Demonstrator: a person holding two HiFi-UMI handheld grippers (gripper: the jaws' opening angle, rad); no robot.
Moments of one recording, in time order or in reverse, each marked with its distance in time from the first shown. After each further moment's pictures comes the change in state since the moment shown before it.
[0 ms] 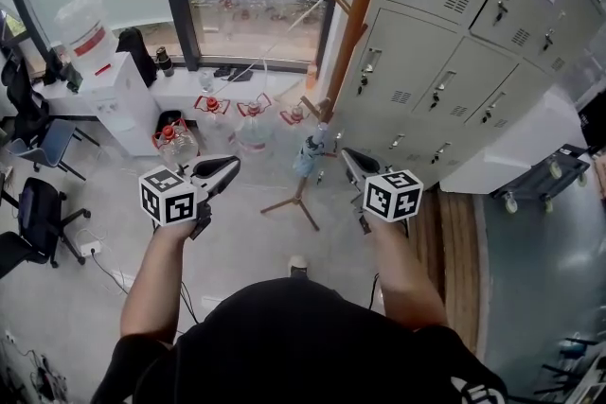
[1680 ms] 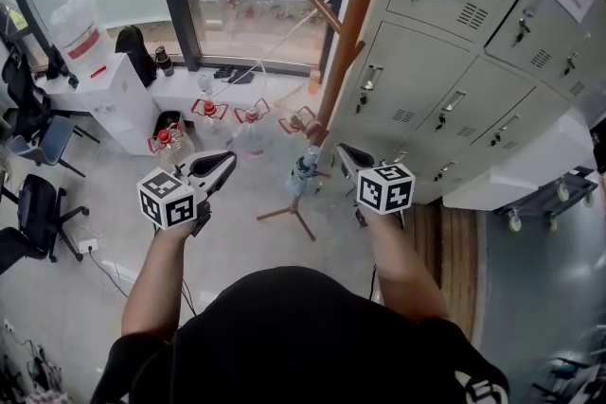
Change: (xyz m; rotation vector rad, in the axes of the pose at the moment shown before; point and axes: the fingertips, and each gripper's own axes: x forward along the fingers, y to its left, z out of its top) left arm 0.098 0.063 0.041 0.043 -0.059 0.101; right arm 0.082 -0.114 0.029 -0.020 0.054 0.030
